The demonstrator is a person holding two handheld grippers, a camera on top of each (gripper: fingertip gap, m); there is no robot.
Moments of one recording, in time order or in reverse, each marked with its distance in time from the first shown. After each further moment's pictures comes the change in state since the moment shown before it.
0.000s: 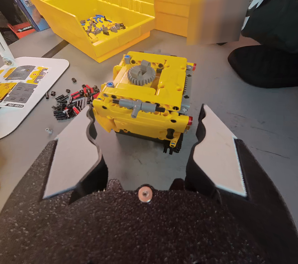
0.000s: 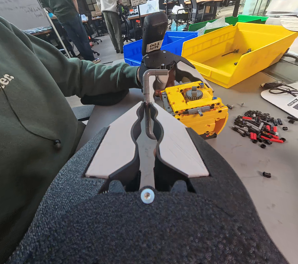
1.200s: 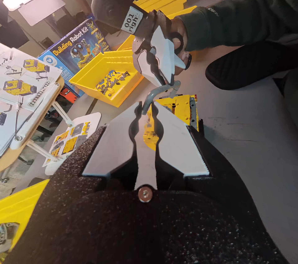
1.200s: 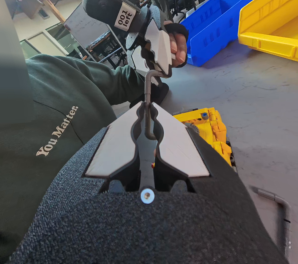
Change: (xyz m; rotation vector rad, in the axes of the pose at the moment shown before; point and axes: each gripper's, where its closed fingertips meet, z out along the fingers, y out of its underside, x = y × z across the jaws) left arm 0.049 -0.083 -0.071 0.096 -0.054 0.414; right arm -0.020 -0.029 0.054 -0.144 -0.337 0.333
